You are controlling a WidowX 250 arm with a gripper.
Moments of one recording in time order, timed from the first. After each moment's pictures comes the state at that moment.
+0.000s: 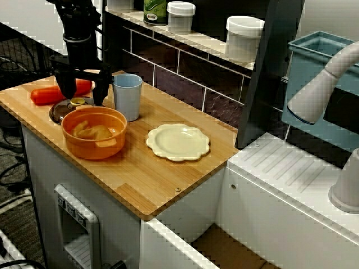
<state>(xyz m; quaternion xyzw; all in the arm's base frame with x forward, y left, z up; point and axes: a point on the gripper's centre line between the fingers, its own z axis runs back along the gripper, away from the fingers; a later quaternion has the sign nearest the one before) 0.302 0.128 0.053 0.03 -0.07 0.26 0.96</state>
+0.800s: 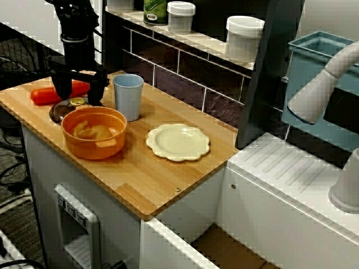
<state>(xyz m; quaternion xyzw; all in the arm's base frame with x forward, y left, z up) 0.296 0.133 0.050 0.03 -0.05 0.24 0.97</state>
